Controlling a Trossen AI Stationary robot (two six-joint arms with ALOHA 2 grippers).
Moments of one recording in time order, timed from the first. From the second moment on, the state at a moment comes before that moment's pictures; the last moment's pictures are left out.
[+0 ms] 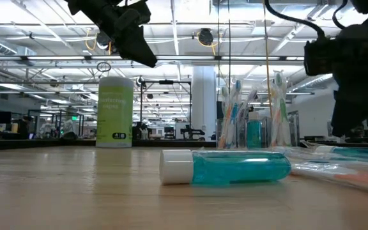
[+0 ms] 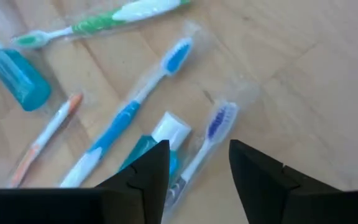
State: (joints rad) left arm 0.27 1.31 1.02 -0.36 -0.01 0.10; right arm 0.47 1.23 0.57 -0.39 0.21 1.13
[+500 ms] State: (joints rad) left arm 0.27 1.31 1.02 -0.35 -0.01 0.10; right arm 0.48 1.34 0.36 0.04 0.19 0.97
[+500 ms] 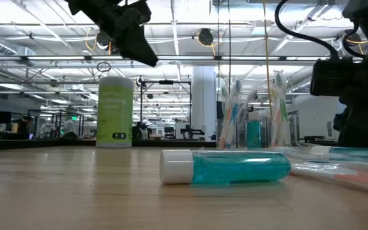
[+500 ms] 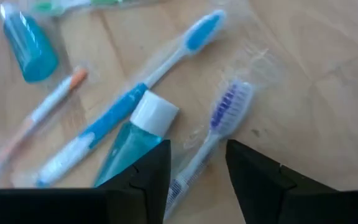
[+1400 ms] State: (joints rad) left arm 0.27 1.31 1.02 -0.34 -0.01 0.10; right arm 0.35 1.14 0.36 0.39 0.60 0.33
